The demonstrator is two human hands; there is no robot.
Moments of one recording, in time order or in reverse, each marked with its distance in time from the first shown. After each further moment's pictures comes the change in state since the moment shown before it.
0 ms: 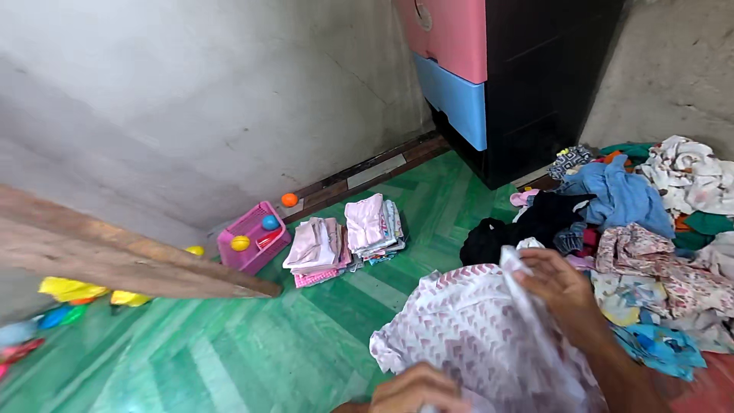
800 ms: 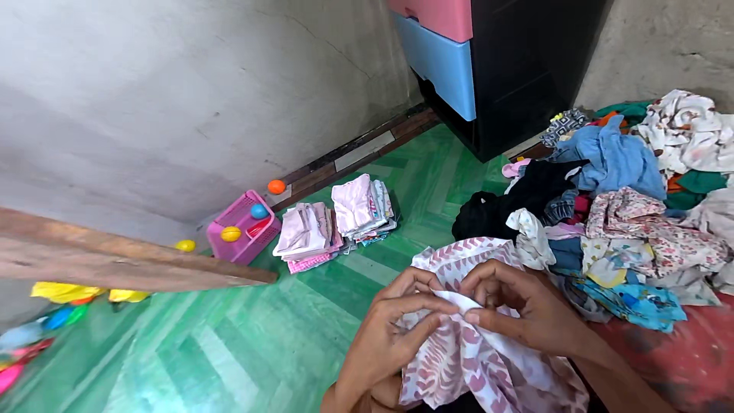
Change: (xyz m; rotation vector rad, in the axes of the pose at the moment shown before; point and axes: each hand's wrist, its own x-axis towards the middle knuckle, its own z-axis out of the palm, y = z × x) left_hand 0.065 -0.039 -0.017 0.131 -0.161 -0.021; right_hand -0.021 -0.019 0.027 0.089 -0.570 -0.144
